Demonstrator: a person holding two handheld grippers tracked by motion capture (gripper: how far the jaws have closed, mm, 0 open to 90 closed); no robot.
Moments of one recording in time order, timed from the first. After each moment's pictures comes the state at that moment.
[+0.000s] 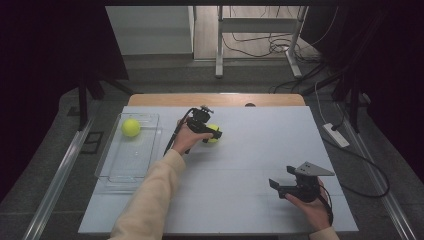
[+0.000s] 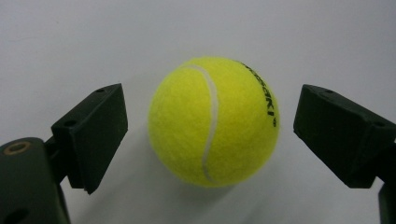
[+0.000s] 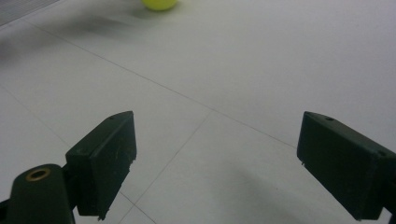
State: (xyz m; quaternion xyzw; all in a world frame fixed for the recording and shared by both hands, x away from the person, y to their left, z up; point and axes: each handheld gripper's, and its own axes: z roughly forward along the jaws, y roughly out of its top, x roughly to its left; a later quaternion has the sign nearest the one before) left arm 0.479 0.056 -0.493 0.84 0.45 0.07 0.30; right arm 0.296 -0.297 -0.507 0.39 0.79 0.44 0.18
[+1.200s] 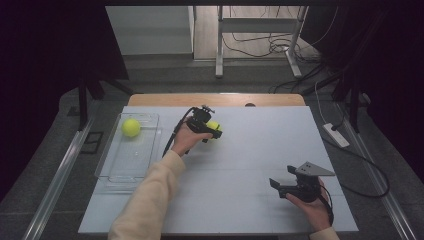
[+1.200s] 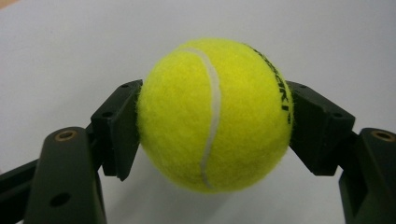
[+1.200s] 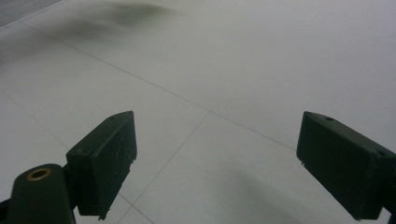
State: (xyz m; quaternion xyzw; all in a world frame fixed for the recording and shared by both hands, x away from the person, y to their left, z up) left arm 0.464 0.058 -0.472 0.84 0.43 0.07 0.31; right arm 0.295 -0.298 -0.506 0.39 0.78 0.44 0.19
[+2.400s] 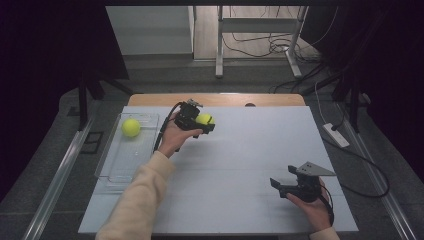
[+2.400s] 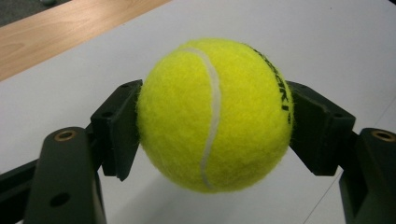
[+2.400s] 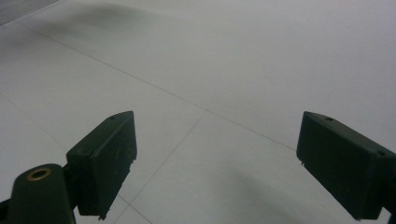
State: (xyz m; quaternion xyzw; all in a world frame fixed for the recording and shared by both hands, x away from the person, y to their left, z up) left arm 0.442 0.091 -0.439 0.82 0.42 0.11 0.37; right arm 0.295 -0.299 -0.506 0.40 0.78 0.44 0.19
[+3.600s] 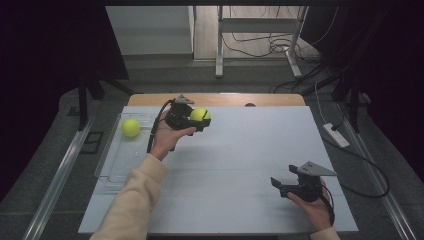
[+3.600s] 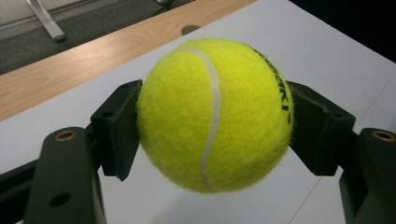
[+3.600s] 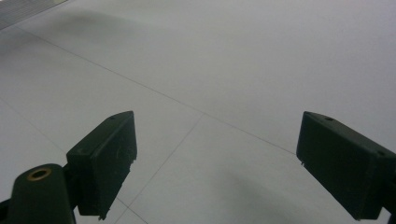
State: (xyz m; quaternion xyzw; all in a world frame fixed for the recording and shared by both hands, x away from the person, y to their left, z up) left arm 0.419 0.109 -0.415 0.79 0.41 0.14 0.43; right arm 0.295 -0.301 -0.504 0.40 0.78 0.44 0.19
